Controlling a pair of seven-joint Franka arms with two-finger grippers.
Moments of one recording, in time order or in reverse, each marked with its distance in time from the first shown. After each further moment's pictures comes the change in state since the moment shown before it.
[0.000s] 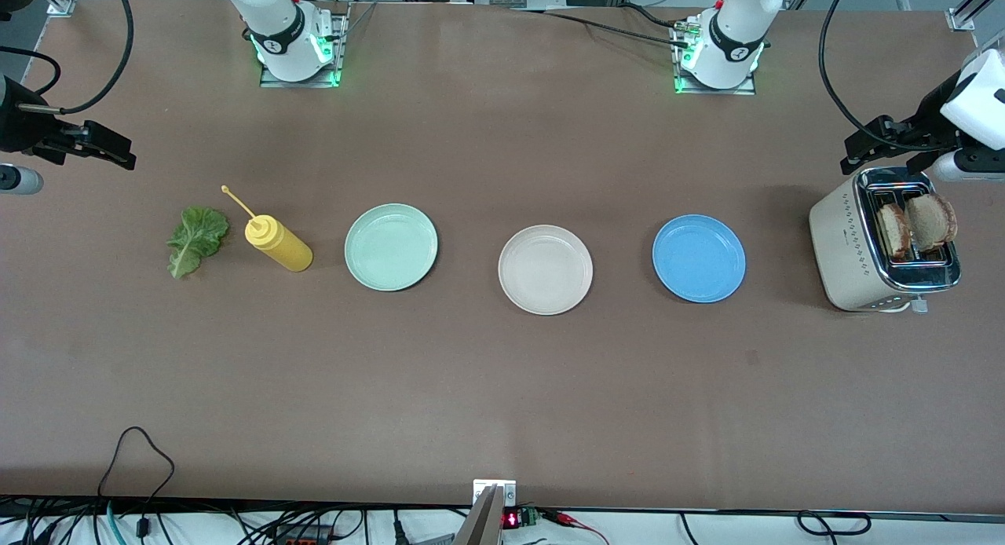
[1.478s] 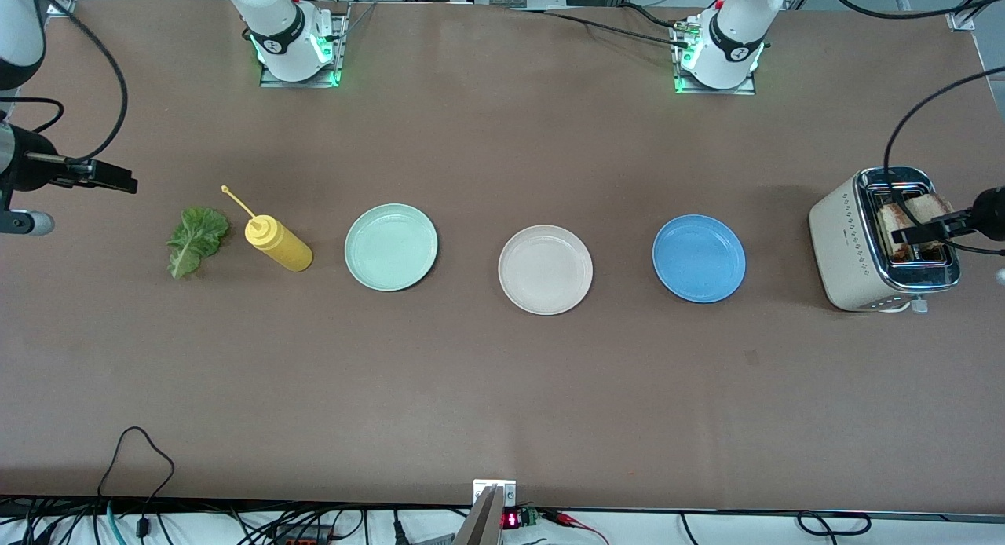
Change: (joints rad) left arm 0.284 0.395 0.024 0.128 0.005 0.021 0.013; right arm -0.082 0.116 -0.012 -0.010 0.000 0.010 -0.071
